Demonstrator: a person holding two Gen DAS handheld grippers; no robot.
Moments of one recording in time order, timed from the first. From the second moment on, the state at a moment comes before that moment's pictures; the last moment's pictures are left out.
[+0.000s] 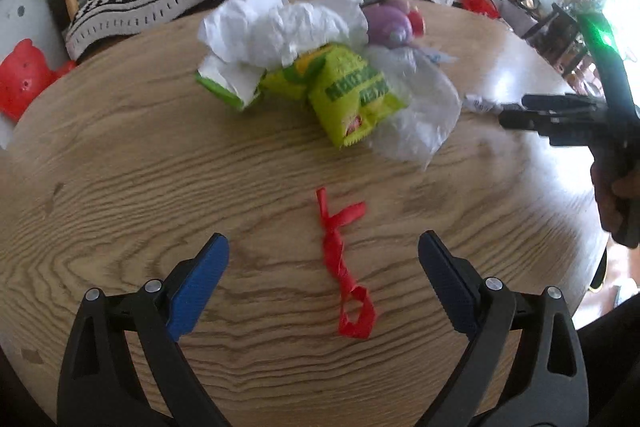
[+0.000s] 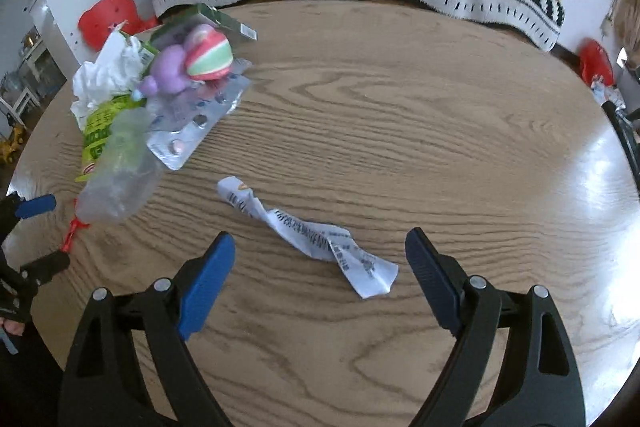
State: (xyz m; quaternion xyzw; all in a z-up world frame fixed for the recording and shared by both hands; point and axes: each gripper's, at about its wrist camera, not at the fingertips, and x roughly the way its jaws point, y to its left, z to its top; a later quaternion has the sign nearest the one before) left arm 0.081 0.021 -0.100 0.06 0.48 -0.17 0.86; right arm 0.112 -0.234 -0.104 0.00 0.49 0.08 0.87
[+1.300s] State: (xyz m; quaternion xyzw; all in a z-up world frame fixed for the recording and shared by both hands) left arm 0.048 -0.126 -0.038 0.12 0.41 -0.22 0.88; right arm -0.025 -0.338 -0.019 0.03 0.40 -0.01 0.92
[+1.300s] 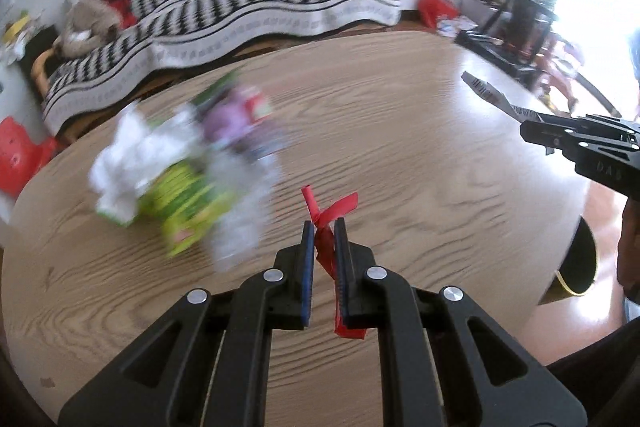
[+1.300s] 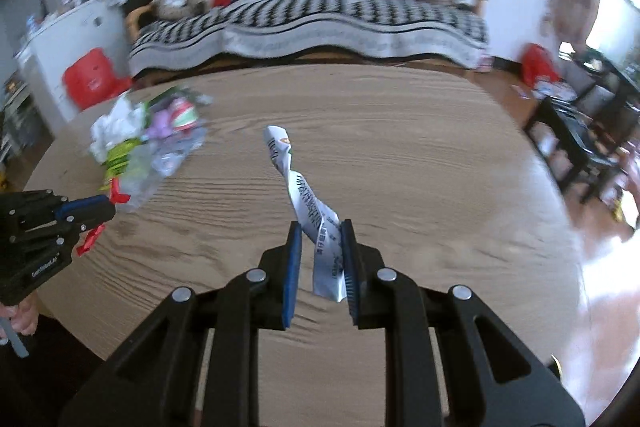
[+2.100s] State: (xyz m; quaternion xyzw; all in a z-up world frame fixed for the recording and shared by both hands) left arm -0.099 -0.464 -0.090 0.16 0.41 -0.48 0.76; right arm -0.259 -0.594 -0.068 0.17 0.40 -0.28 0.86
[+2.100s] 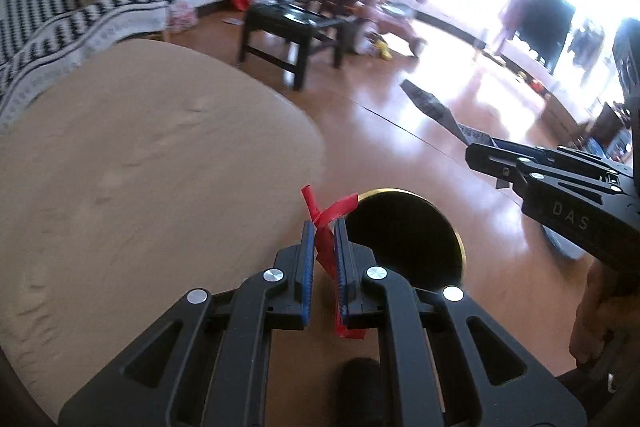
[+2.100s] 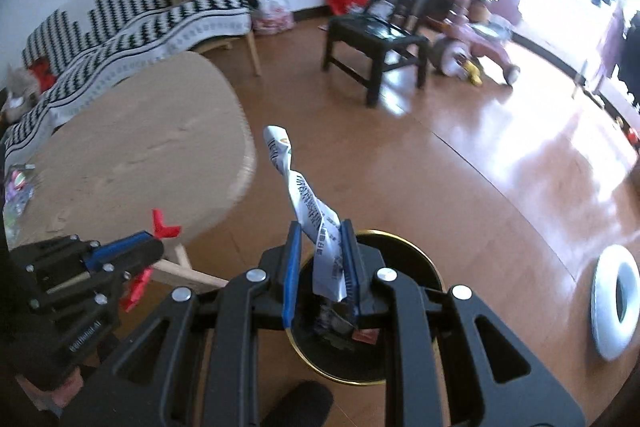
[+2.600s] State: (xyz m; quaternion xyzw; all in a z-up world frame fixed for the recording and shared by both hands) left arm -0.129 -0.533 -0.128 0.18 0.44 -0.52 0.71; right arm -0.294 -0.630 -0.097 0.21 0.42 -0.30 0.83
